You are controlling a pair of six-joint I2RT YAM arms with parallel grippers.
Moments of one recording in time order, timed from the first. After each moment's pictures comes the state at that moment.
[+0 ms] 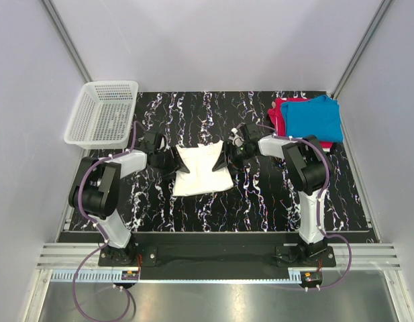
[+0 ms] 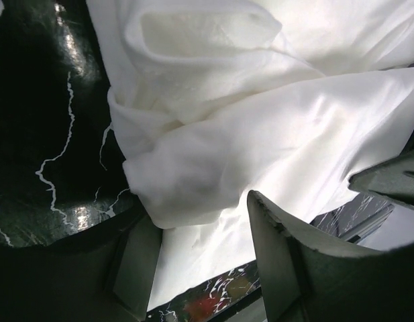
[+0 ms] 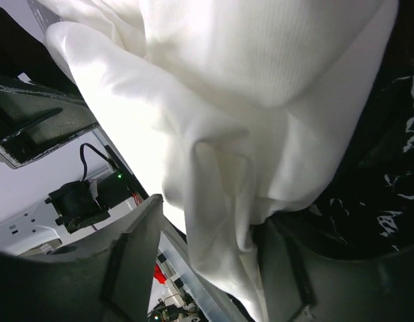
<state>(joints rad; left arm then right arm) -0.25 1.72 0.91 -0.26 0.42 -0.68 0.41 2.11 1.29 -0.29 -0.80 0.61</state>
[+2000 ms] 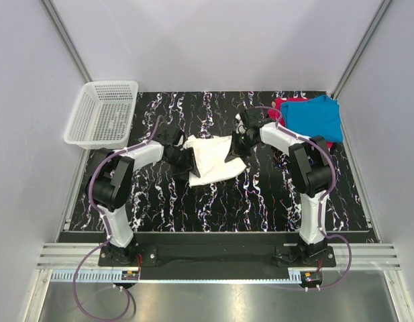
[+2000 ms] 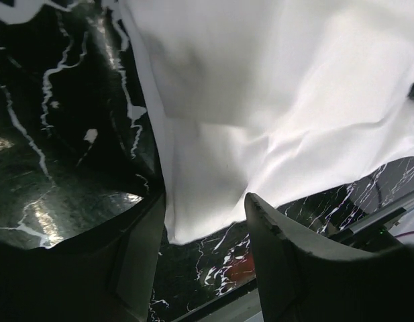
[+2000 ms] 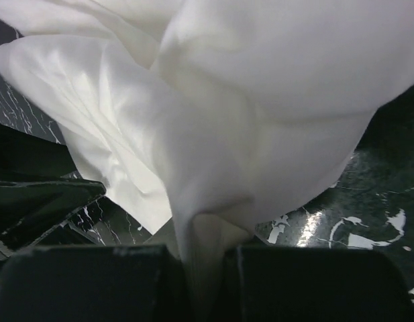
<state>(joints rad) -0.39 1.83 1.11 -0.48 0.39 -0.59 0.41 2.06 1.48 -0.57 -0.43 0.48</state>
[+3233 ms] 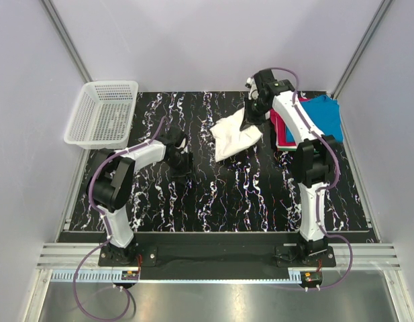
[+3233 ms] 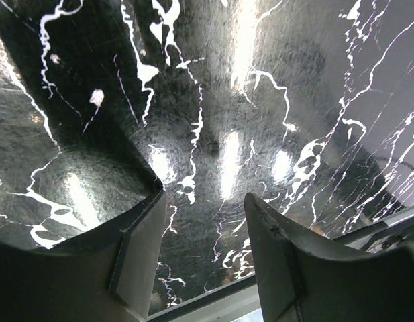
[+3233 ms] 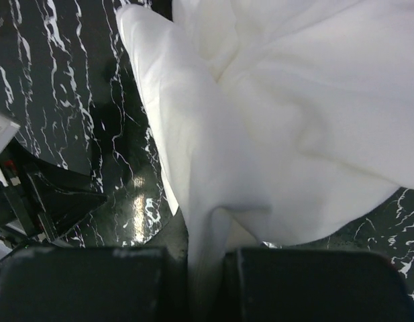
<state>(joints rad) -0.43 1.84 1.15 -0.62 0.33 -0.54 0.29 2.20 2.16 -1.09 -0.30 0.24</state>
